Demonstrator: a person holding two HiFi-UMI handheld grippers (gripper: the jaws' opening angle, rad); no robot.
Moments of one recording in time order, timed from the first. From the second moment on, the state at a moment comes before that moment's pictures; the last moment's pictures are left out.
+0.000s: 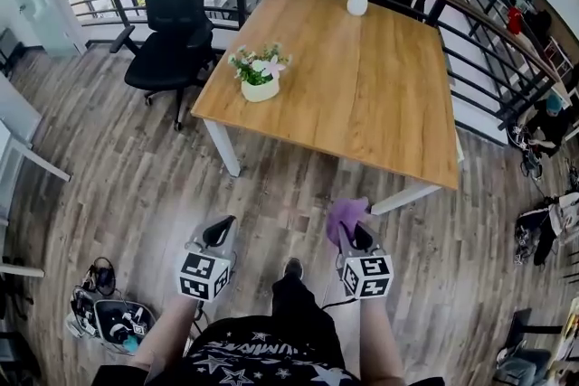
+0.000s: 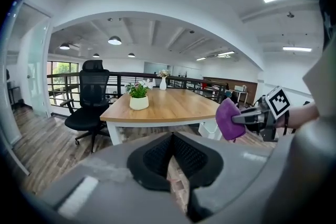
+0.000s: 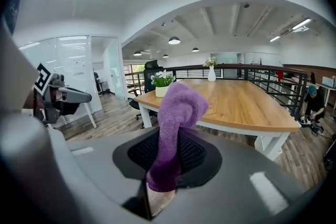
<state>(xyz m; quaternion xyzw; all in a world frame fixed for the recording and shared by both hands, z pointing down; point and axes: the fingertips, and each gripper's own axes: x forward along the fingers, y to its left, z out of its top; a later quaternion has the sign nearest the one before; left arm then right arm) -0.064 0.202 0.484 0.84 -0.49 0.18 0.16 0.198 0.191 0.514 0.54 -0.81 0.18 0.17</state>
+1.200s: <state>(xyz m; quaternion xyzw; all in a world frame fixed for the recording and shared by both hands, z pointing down) -0.049 0.066 0.470 0.80 -0.55 0.15 0.19 0.212 0.011 0.502 0.46 -0.85 0.17 0.18</state>
